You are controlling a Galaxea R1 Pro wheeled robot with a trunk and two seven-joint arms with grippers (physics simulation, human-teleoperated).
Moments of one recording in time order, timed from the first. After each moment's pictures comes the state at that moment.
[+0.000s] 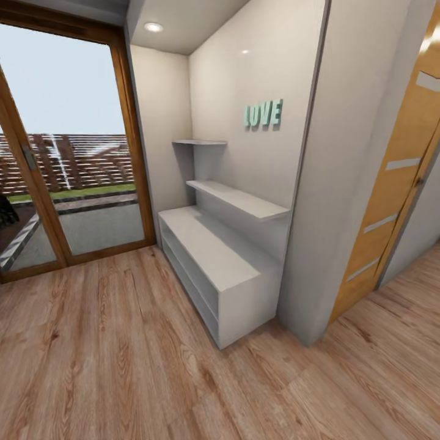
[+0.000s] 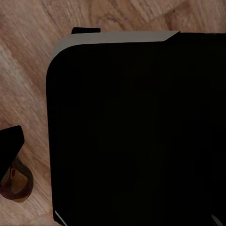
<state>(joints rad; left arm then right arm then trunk) 0.00 -0.02 0.01 -0.11 0.02 -0.02 -0.01 -0.05 0.01 0.00 -0.05 0.00 0.02 0.00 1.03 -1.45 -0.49</state>
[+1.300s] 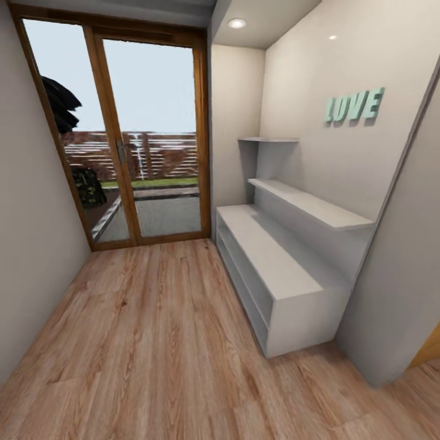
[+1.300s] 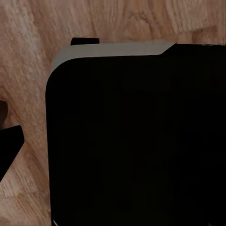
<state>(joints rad) 0.00 -0.02 0.01 -0.14 0.03 -0.02 -0.01 -0.05 0.01 0.00 -0.05 0.00 0.03 0.00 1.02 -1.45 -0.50</state>
